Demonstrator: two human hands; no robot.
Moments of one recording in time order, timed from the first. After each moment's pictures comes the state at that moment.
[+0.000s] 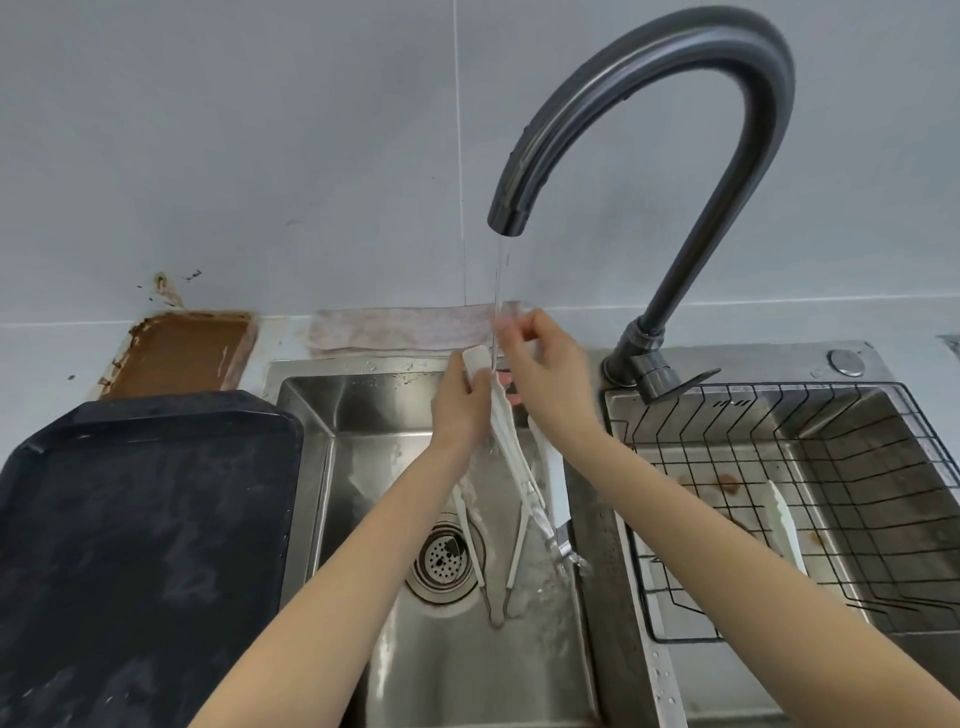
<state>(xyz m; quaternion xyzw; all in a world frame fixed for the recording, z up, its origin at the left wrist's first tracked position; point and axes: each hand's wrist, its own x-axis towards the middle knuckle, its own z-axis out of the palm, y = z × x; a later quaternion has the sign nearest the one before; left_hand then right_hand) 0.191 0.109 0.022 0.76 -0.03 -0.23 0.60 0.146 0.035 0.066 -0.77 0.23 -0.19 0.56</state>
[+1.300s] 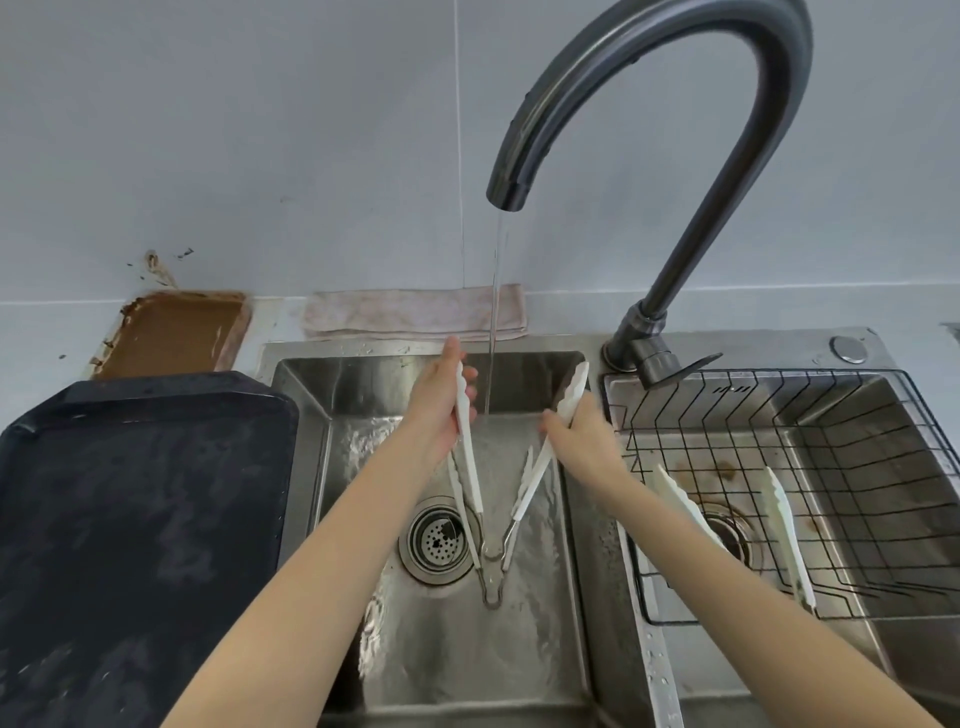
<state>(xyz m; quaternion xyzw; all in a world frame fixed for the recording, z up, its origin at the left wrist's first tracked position) 0.204 0.119 0.008 0.60 0.14 -0.36 0.69 0.100 0.013 -0.010 -0.78 0.39 0.04 0.49</state>
